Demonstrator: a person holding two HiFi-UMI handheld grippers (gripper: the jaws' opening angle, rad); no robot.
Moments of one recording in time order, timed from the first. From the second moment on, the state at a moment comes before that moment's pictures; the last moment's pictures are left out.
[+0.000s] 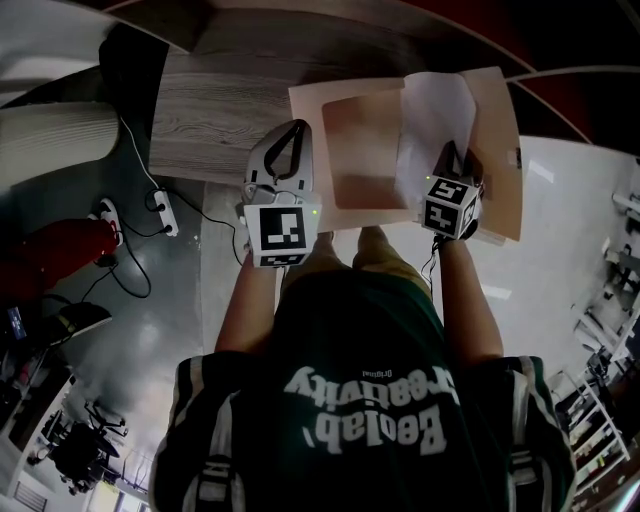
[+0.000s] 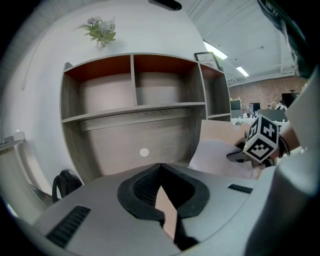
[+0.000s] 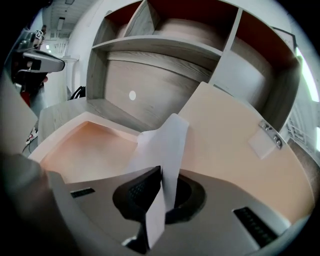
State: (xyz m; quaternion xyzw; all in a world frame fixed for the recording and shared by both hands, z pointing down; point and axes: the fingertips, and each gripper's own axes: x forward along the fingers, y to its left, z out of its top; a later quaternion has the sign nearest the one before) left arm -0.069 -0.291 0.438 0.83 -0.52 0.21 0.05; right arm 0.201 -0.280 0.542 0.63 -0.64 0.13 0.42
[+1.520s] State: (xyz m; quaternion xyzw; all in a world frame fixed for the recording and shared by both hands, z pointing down) left arm -0.059 -0.289 0.443 0.83 -0.52 0.21 0.05; right arm 0.166 -0.232 0.551 0.39 -0.77 0.13 0.49
